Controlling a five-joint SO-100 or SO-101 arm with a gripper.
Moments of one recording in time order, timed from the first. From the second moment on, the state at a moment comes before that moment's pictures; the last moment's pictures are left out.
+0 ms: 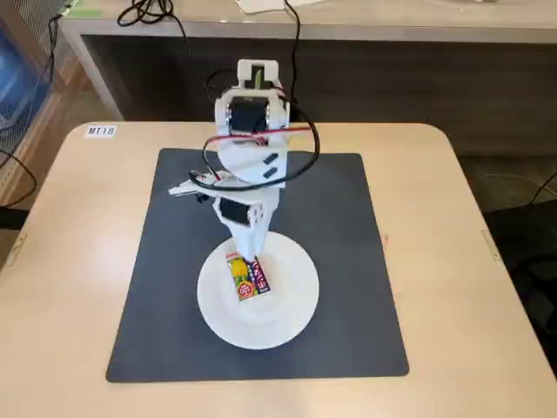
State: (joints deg) arm 0.4 64.5 20.8 97.5 6.2
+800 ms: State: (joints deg) arm 1.4 167.1 114.6 71.5 -7.3
